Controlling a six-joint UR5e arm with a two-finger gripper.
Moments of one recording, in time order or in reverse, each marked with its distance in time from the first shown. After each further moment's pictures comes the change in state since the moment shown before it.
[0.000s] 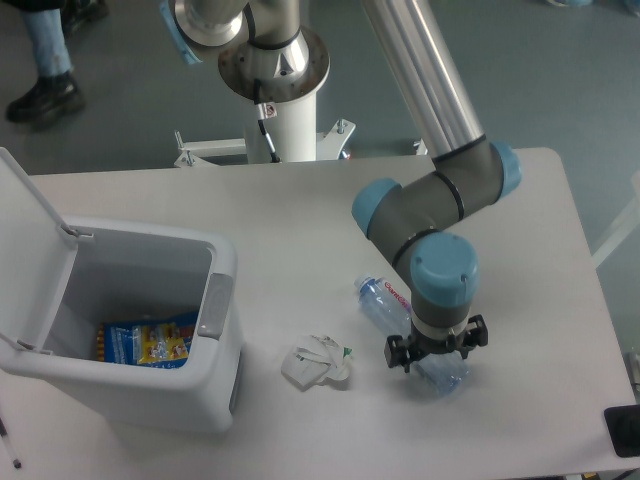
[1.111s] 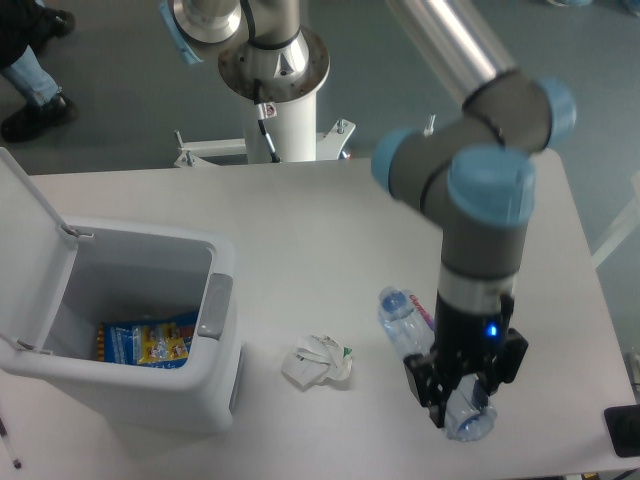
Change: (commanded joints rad) arm 0.035 0.316 0.264 0.015 -0.740 -0.193
